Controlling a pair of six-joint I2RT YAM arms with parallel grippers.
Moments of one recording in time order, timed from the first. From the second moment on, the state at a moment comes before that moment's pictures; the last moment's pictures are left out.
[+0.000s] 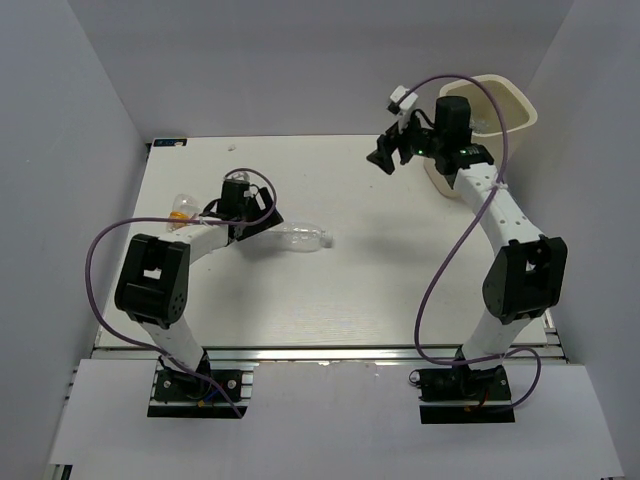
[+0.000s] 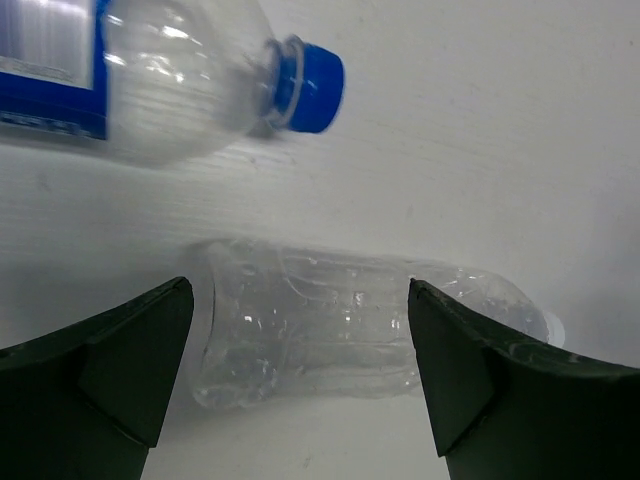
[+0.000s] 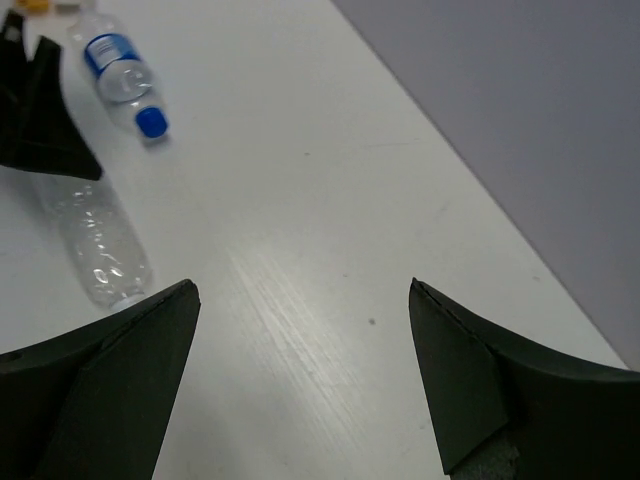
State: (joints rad) left arm -0.25 1.73 1.00 -0.03 0.06 -0.59; right arm 0.23 1.73 1.62 -0.25 -0.66 -0.42
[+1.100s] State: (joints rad) left arm -0.30 1.51 1.12 -0.25 -0.25 -0.60; right arm 0.65 2.07 1.41 -0.24 -0.52 -0.43
